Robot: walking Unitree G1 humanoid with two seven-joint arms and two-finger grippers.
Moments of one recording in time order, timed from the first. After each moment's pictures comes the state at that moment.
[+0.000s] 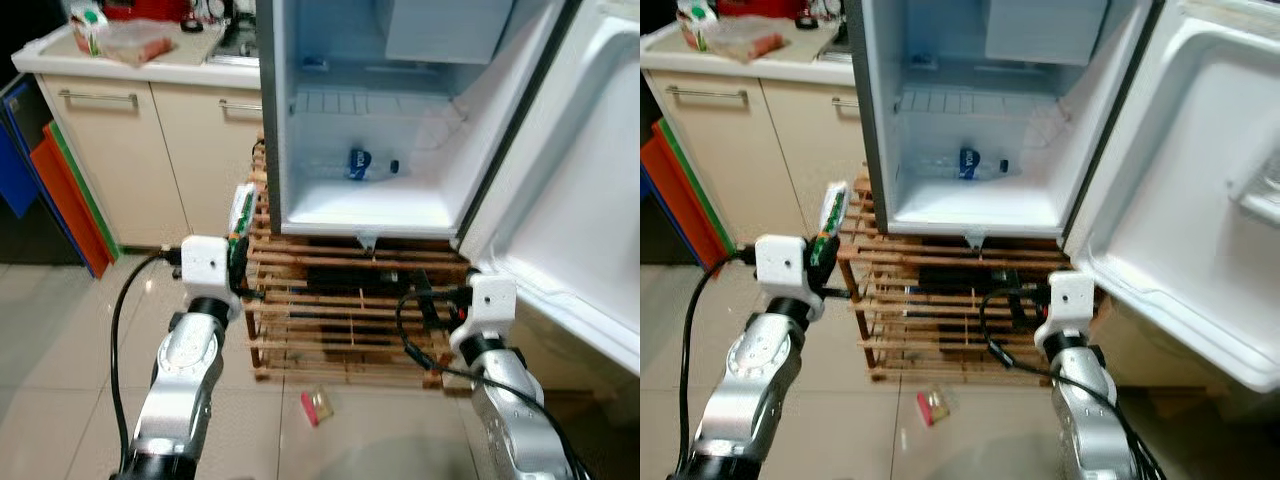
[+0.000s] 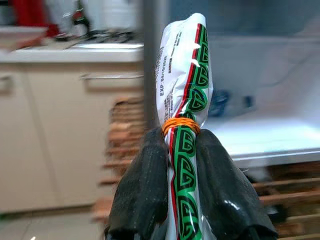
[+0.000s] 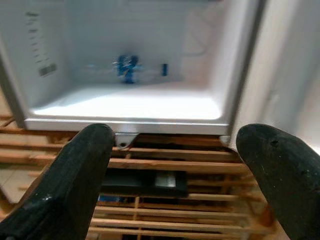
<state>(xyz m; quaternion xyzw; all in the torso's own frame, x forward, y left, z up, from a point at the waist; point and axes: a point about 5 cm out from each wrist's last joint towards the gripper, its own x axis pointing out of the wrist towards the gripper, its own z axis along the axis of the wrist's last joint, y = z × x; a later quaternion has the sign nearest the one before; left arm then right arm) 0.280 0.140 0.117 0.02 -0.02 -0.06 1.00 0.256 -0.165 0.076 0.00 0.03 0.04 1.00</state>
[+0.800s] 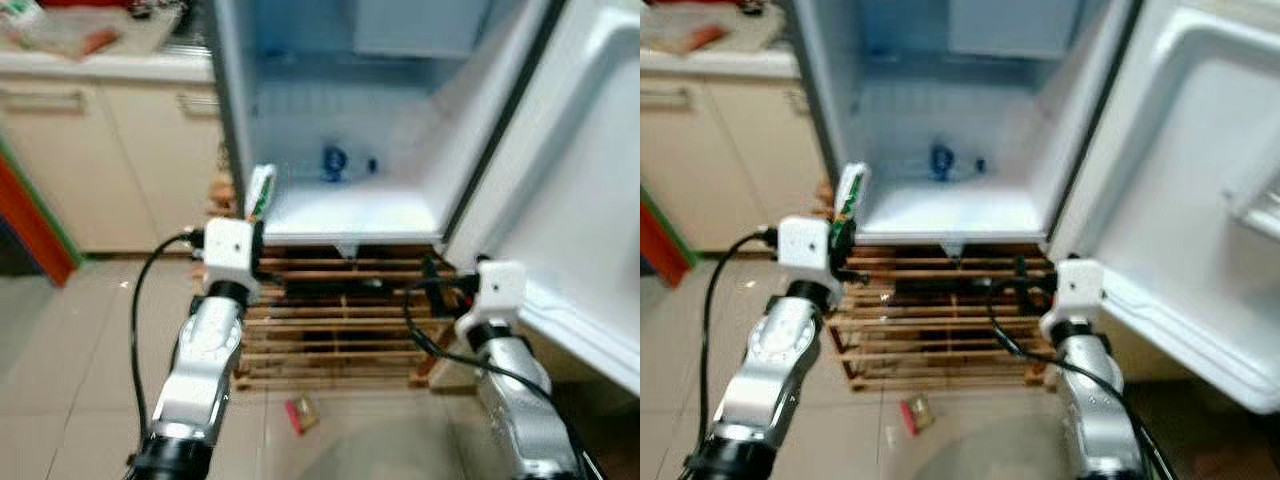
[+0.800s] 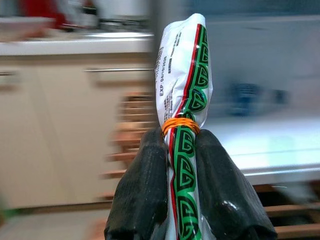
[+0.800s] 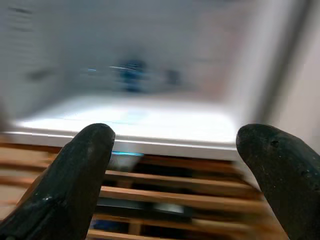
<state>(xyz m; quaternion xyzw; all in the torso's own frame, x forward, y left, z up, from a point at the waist) 0.289 0.143 0.125 0.05 -0.02 -0.02 1.00 0.266 -0.155 0.087 0.00 0.01 0.07 1.00</state>
